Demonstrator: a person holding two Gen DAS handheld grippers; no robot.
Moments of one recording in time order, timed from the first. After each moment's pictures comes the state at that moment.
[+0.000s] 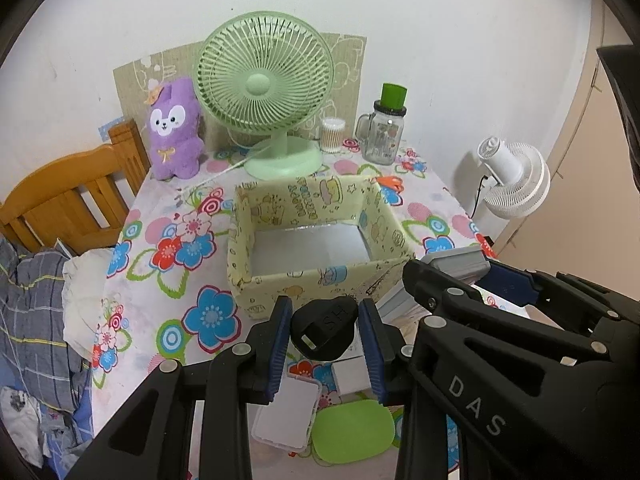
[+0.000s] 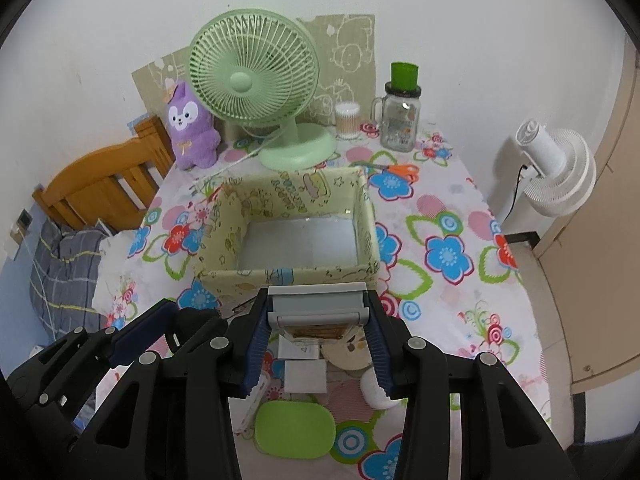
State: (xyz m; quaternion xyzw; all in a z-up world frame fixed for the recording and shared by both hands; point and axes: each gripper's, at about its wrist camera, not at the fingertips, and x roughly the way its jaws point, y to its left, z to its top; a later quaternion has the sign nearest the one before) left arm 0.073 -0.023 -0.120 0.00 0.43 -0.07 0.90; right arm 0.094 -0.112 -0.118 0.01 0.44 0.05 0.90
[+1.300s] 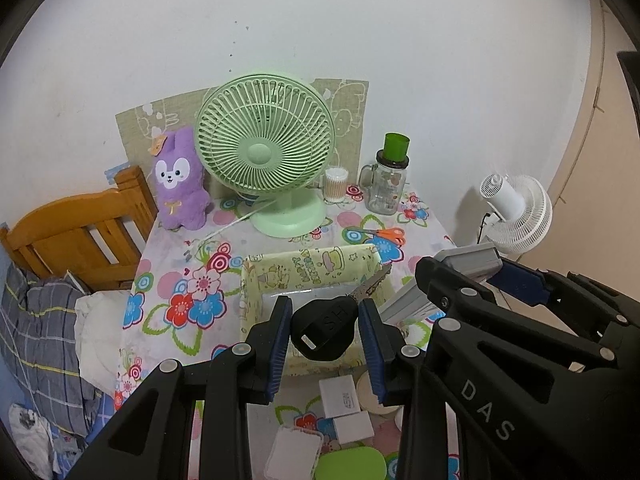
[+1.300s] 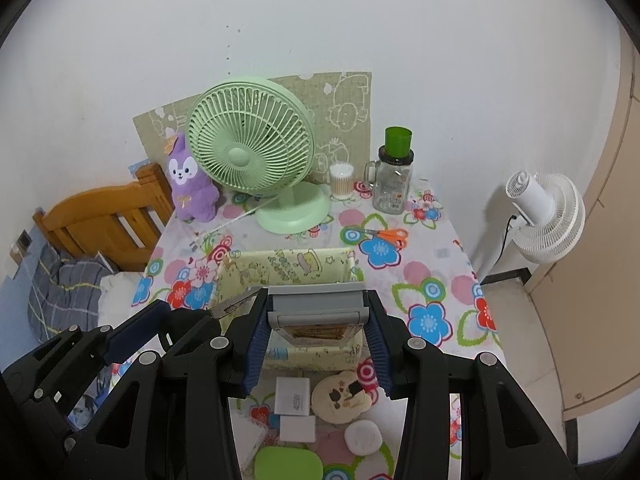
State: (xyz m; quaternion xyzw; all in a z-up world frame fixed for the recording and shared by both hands) left arm 0.114 -0.028 -0.063 0.00 0.39 -0.06 0.92; right arm 0.129 -0.119 -0.055 0.01 0.39 0.04 0.92
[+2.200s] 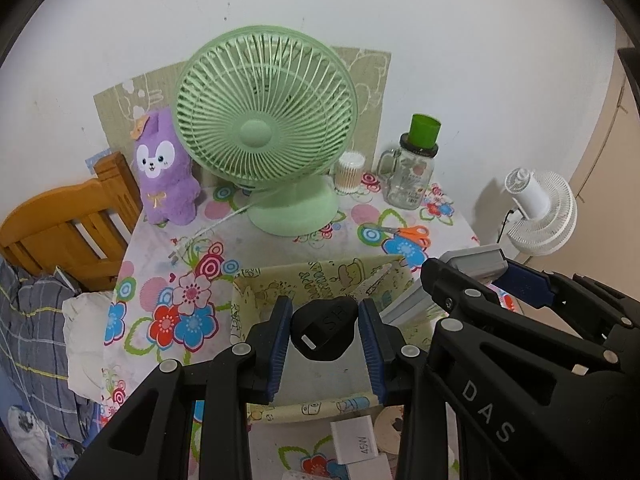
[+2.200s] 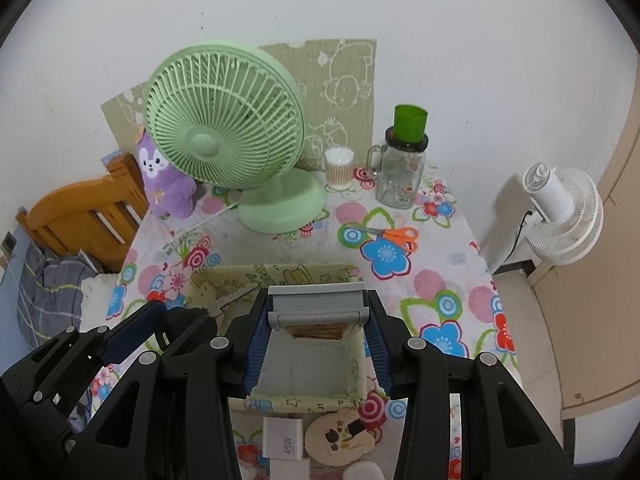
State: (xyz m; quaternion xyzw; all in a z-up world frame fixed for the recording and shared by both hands) left arm 0.196 -0.024 -0.107 0.00 0.43 -0.05 0.90; right arm 0.214 -0.115 -0.099 0.00 0.43 0.03 0.90
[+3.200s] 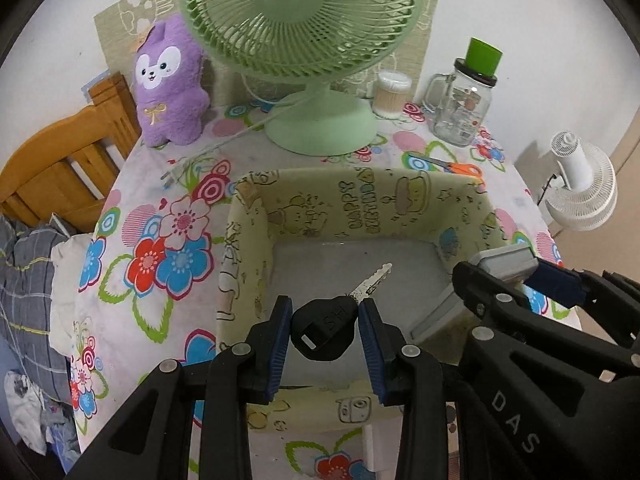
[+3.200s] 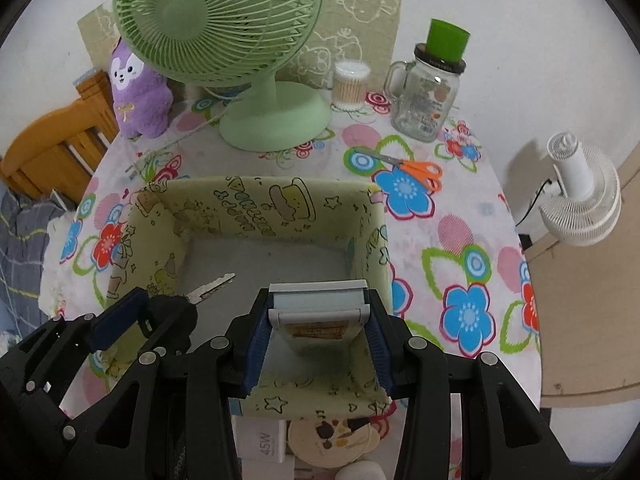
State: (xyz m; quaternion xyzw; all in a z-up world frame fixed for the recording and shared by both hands) left arm 0.218 -0.005 -0.198 -0.02 0.51 -0.01 0.86; right arm 0.243 -0.095 -0.188 -0.06 0.51 0.03 0.86
